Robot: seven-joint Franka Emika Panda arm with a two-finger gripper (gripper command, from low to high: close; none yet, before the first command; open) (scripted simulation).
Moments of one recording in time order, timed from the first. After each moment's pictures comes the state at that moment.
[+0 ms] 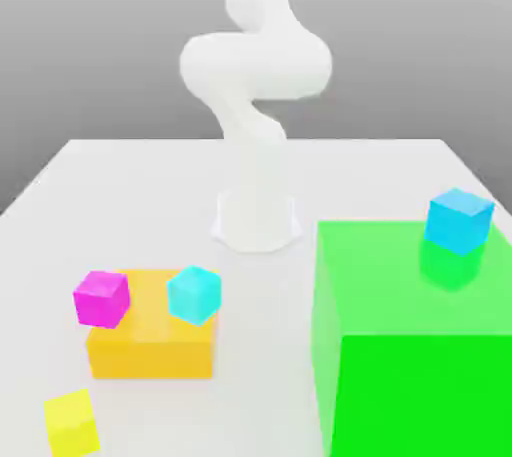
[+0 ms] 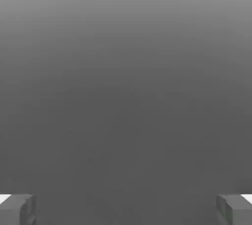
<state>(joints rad) -0.04 -0.71 0.01 -2.30 -0.01 2.33 0.86</state>
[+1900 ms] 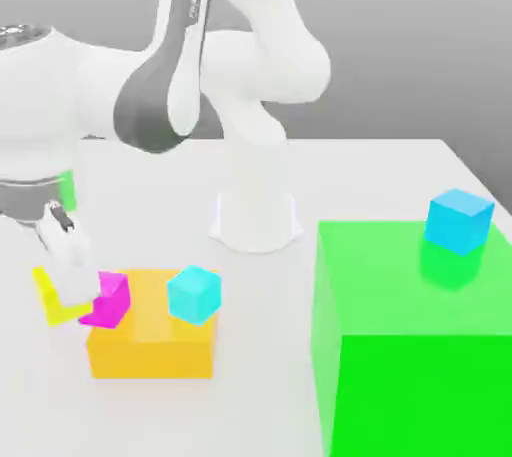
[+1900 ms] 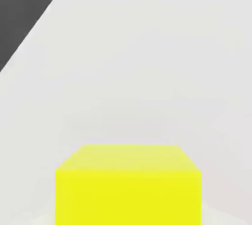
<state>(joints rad) -0.44 -0.11 -0.10 -2.60 -0.06 2.50 1.19</state>
